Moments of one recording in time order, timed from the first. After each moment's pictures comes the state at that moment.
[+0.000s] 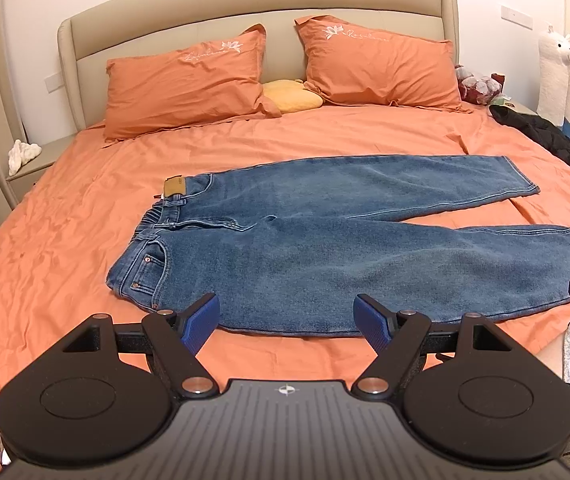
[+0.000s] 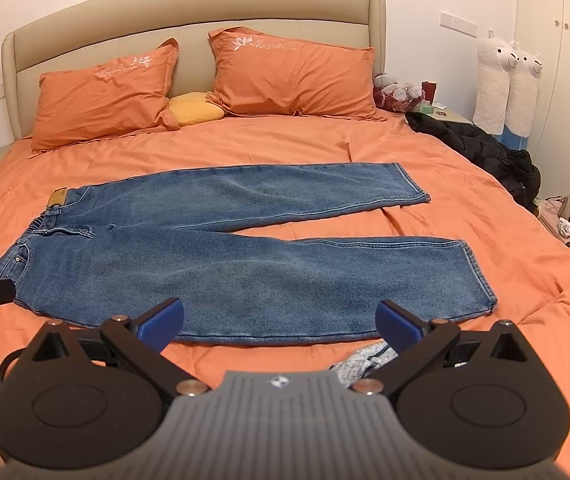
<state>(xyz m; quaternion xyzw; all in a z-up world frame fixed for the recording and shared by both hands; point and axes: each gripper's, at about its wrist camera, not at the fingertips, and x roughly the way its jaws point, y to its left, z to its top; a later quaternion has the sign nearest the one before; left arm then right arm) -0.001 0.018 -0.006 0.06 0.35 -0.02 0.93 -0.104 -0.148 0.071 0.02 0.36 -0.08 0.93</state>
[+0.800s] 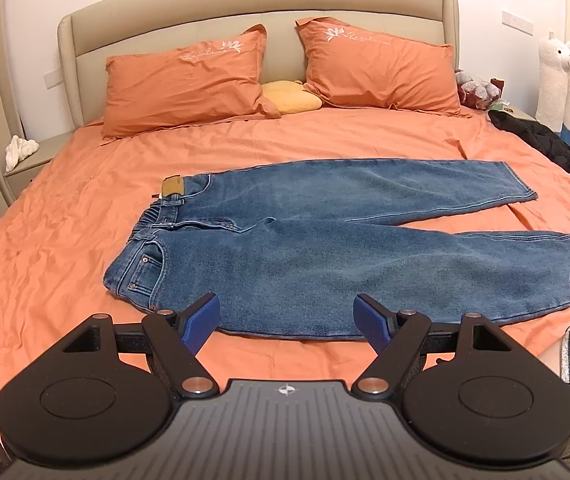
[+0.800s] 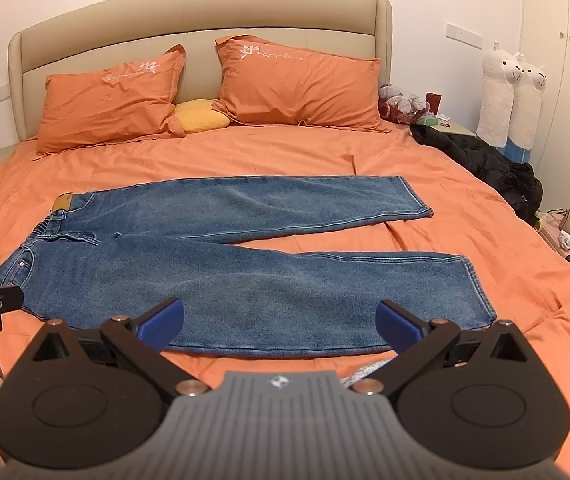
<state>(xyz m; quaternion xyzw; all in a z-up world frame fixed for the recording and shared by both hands) 0.002 0.020 -0.005 0.05 0.35 -0.02 0.93 -0.100 -0.141 0.083 0.01 0.35 -0.08 0.93</state>
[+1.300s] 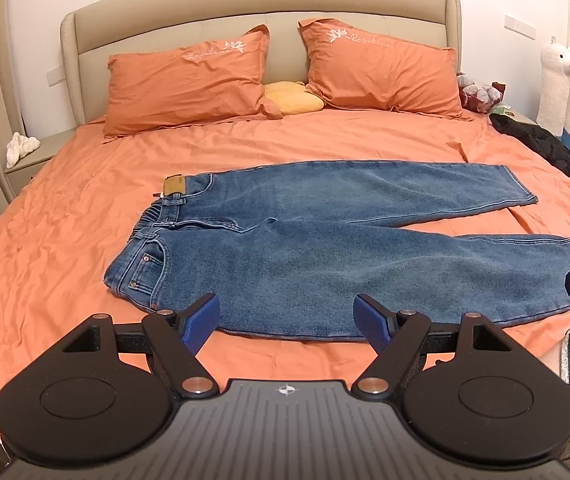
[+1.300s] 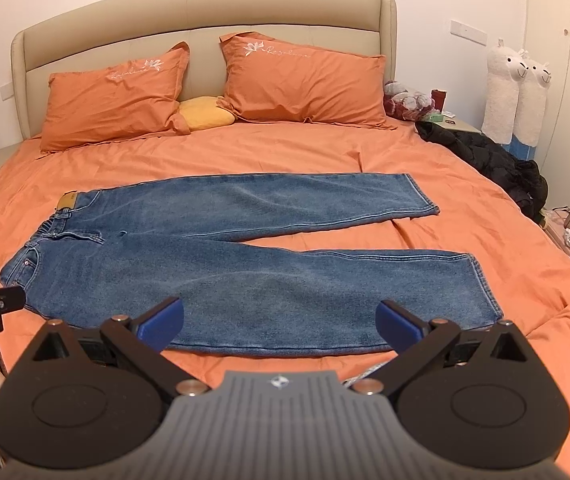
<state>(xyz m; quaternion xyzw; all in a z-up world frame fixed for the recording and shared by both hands) -0.002 0.024 -0.004 0.04 0.35 -0.02 0.94 -0.098 -0.139 0.084 0.01 0.36 -0.07 0.93</state>
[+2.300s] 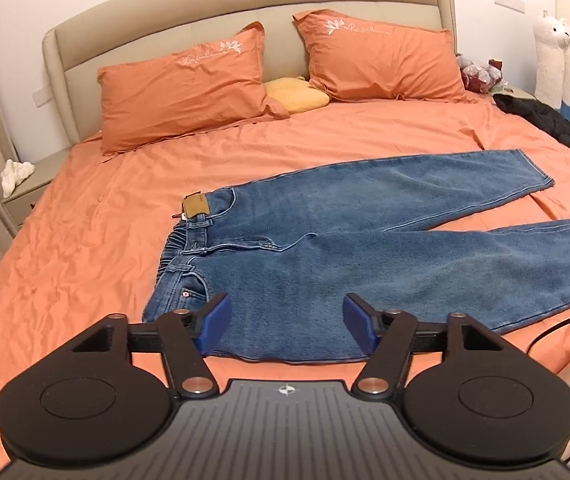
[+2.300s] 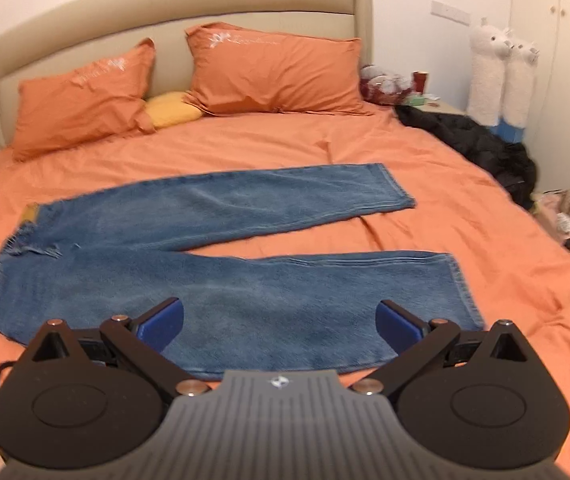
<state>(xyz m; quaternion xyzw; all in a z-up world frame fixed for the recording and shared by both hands) 0.053 0.084 0.016 0.09 0.37 -0.04 0.93 -0.049 -0.228 0.071 0.05 0.36 -0.07 0.93</state>
